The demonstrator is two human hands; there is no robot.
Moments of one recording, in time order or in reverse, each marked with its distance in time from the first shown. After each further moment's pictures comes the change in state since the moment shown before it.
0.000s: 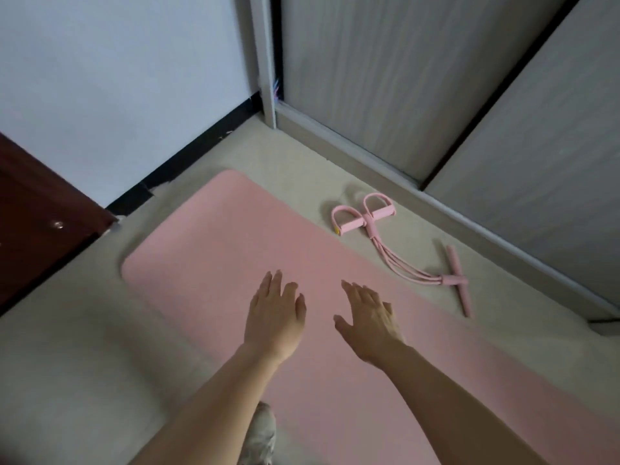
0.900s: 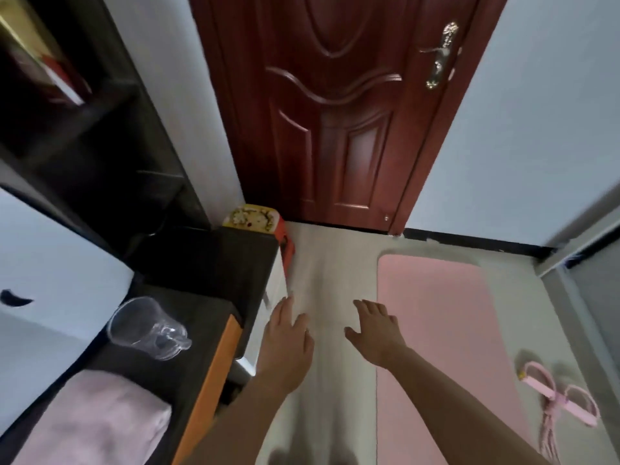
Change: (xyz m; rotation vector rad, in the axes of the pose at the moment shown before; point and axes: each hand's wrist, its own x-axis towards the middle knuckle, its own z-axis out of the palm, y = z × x) left_hand -0.594 -0.012 -0.150 -0.160 0.643 -0.875; right_hand -0.408 -0.290 -0.030 -0.477 -0.211 -0.982
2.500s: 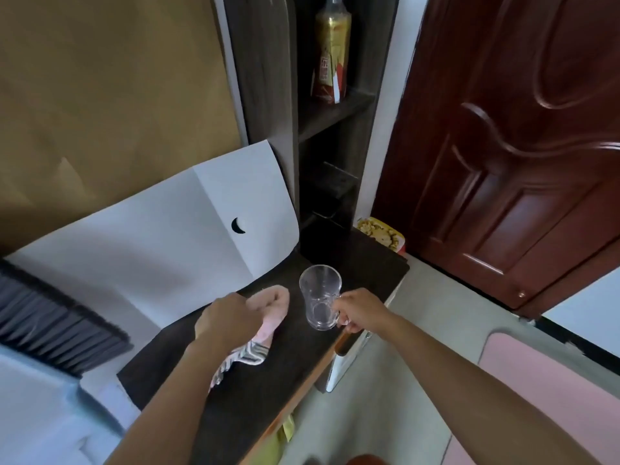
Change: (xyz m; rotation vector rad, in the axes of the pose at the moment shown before) left_hand -0.122 -0.188 -0.185 -0.070 0.009 -0.947; right_hand 0.018 -0.274 0.005 0.419 -0.487 -0.238
